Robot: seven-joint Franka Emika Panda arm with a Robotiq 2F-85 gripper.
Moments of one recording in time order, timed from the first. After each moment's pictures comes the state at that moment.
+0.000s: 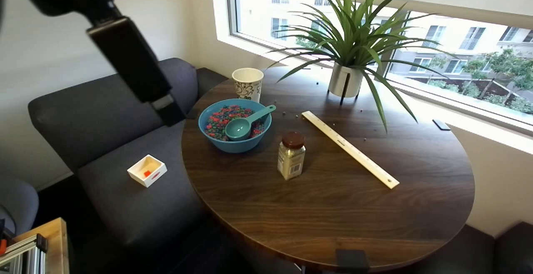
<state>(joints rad) -0.03 -0.72 -0.01 -2.39 -0.13 1.96 0.02</state>
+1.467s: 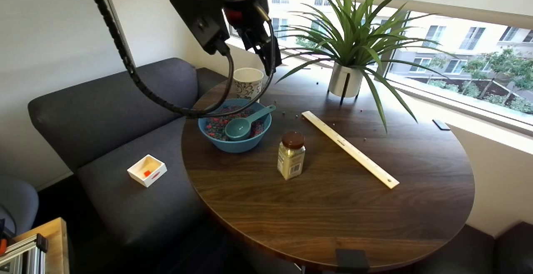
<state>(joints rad) 0.08 -0.09 0.01 -2.03 0.28 2.37 0.01</state>
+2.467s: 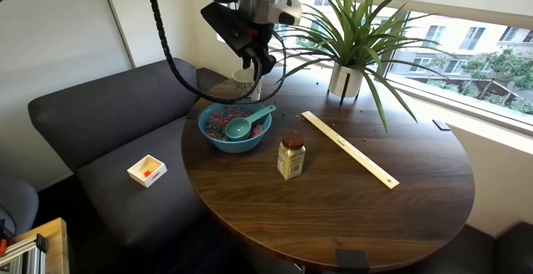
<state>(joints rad) 0.09 0.26 0.09 -1.64 0.30 2.07 -0.01</state>
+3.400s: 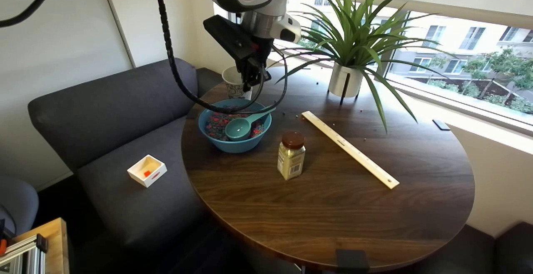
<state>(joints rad) 0.08 0.32 0.09 -1.60 0.25 1.92 -0.01</state>
